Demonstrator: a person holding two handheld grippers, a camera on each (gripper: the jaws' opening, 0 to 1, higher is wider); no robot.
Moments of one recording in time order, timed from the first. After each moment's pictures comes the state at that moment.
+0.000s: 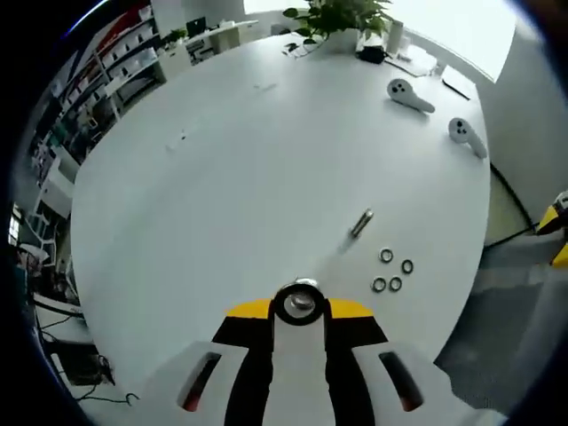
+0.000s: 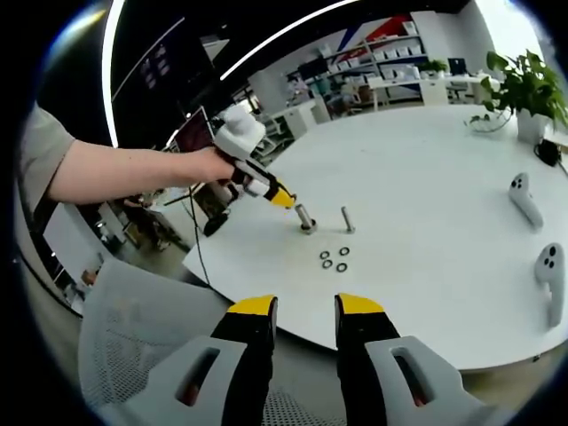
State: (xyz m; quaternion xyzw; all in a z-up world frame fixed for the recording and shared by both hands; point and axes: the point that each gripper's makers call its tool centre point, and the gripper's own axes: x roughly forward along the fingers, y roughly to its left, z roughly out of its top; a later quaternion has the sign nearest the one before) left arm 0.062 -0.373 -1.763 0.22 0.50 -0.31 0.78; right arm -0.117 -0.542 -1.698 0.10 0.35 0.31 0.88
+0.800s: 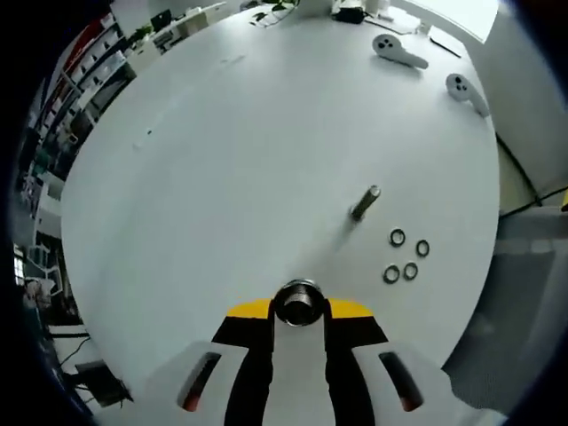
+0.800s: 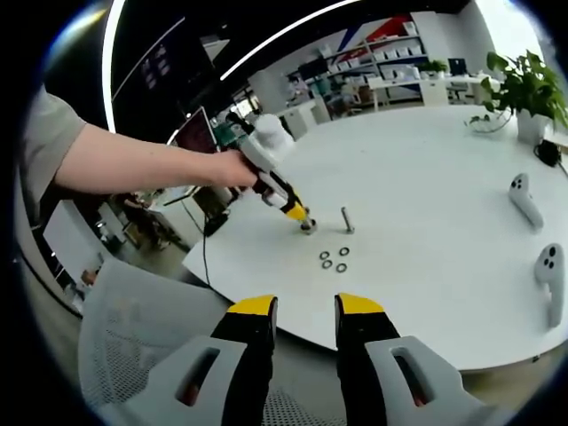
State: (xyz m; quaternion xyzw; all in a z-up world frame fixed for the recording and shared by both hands) left arm 0.067 -0.380 -1.805 0.28 0.54 -0.33 0.72; right arm -0.117 -0.542 -1.698 0.10 0.35 0.31 0.88
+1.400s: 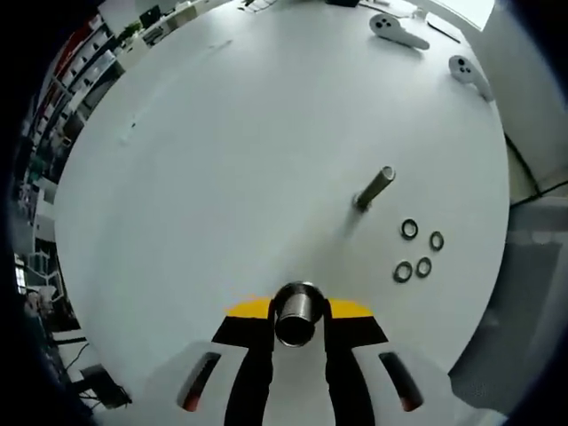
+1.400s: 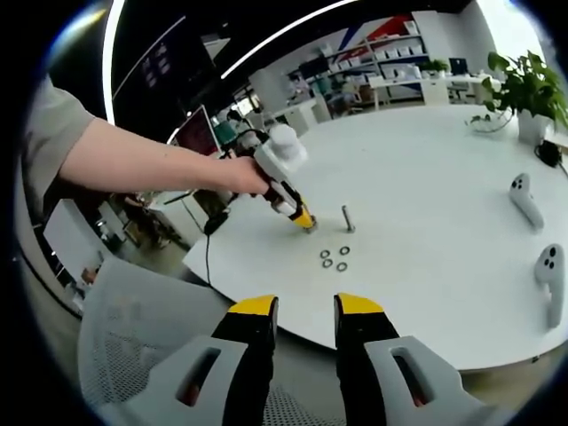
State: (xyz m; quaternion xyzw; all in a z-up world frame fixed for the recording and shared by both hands) left arm 0.067 -0.378 -1.826 0.30 0.55 -0.33 0.70; right arm -0.118 -0.541 -1.699 0.10 0.35 0.31 0.88
